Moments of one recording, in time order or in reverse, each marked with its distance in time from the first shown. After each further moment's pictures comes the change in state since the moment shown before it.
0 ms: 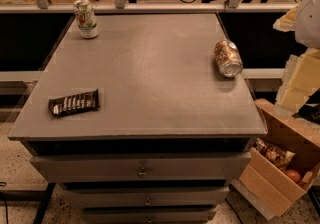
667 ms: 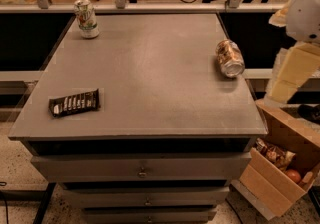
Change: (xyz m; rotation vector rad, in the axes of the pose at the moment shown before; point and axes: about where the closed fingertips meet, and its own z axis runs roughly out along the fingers) arm -0.011 -0.013 0.005 0.018 -0.001 0.022
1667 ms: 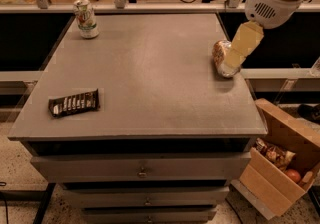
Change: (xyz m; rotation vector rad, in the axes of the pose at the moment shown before) arm -0.021 -0.086 0.053 0.093 0.086 0.348
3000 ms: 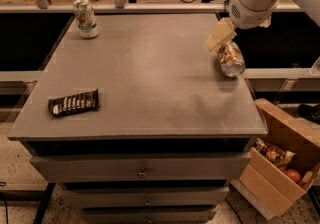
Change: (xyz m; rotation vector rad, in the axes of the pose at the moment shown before) arm -0.035 -0.077 0.088 0.096 -0.028 0.490
